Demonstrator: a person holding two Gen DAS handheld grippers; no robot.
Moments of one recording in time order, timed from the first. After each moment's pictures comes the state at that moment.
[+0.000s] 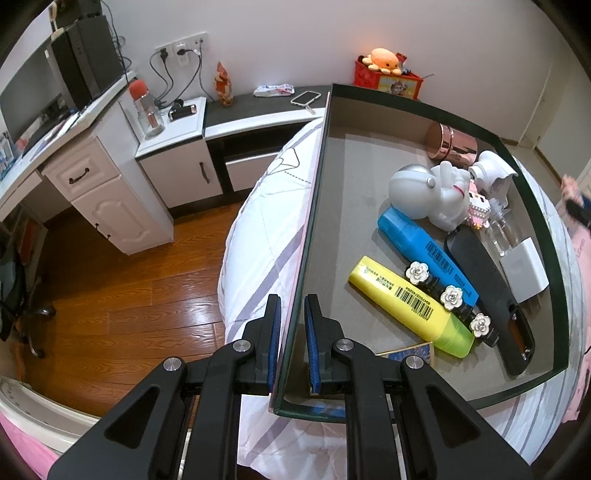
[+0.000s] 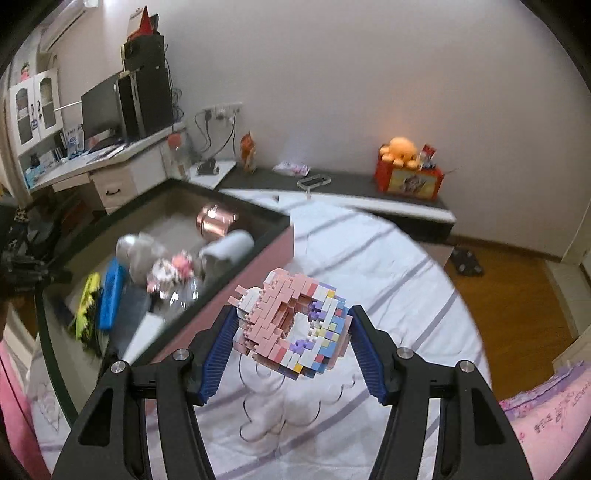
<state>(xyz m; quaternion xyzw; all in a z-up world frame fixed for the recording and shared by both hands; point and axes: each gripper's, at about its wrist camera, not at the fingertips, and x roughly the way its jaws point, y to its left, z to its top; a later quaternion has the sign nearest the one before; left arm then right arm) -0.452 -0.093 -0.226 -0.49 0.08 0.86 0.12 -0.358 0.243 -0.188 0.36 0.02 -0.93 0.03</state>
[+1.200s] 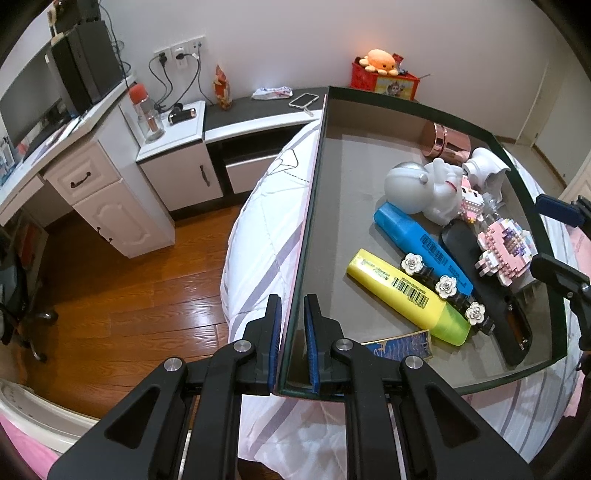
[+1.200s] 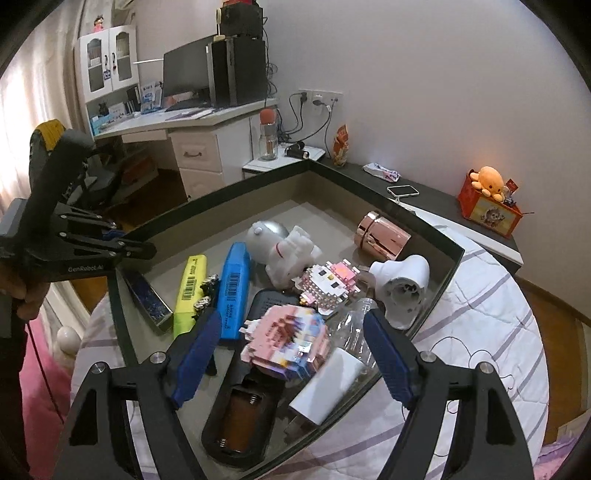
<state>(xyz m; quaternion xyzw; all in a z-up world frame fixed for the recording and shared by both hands) -0.445 -0.098 -0.220 -0.49 0.09 0.86 0.13 -0.365 0.122 -0.196 0.38 0.08 -0.91 0.17</state>
